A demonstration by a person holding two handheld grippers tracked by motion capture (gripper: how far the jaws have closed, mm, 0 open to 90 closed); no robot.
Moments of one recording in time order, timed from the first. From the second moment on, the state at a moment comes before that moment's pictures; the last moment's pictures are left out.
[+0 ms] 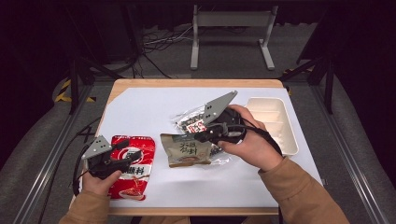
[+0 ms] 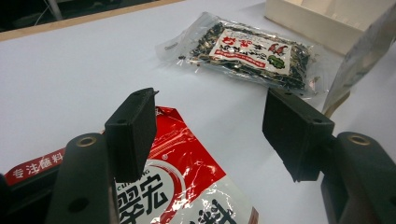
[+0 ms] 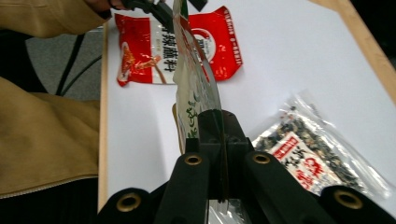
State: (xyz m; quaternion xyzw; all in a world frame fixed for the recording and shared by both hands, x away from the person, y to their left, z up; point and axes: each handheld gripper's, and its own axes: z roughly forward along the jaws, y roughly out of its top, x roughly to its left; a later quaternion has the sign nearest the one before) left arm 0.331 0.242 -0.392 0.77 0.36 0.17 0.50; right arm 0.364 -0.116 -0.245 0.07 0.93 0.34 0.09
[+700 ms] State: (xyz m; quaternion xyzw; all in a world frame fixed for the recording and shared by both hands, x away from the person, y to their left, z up) left arm 0.332 0.243 -0.393 0.77 0.37 0.18 0.49; right arm 0.392 -0.171 -0.223 0.14 0.91 0.35 0.15
